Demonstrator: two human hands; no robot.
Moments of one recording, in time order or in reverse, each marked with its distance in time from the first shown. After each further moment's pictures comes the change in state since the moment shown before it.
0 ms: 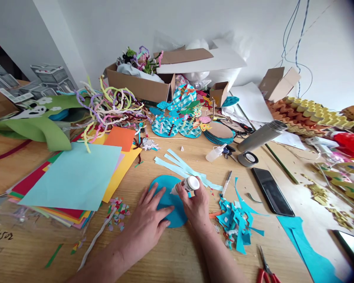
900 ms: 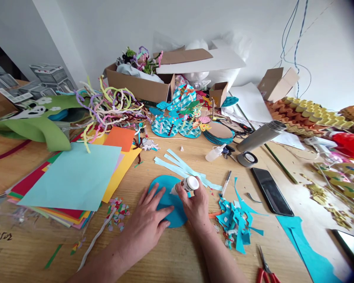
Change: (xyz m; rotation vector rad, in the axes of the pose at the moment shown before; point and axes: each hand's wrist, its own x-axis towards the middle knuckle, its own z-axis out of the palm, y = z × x) left_hand 0.001 0.002 -0.001 0.007 -0.001 0.005; right_hand 0.000 -0.001 0.001 0.016 0.013 -0.016
